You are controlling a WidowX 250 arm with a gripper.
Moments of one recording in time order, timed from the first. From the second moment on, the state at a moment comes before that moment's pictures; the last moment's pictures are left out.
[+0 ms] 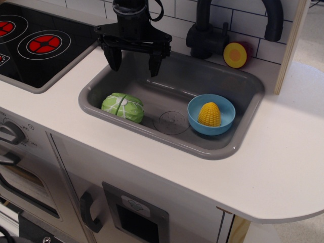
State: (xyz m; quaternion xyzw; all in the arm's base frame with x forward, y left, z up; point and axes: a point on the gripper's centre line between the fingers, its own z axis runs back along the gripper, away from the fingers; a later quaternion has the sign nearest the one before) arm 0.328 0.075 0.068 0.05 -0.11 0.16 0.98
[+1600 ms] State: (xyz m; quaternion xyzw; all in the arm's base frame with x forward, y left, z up) arm 0.361 -0.041 0.005 0.04 -0.10 0.17 0.98
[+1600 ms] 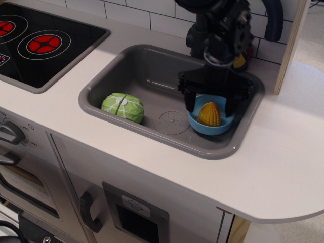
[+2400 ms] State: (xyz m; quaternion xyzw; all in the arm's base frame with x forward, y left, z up) arm 0.367 -0.044 -0.006 0.05 -0.10 0.19 0.97
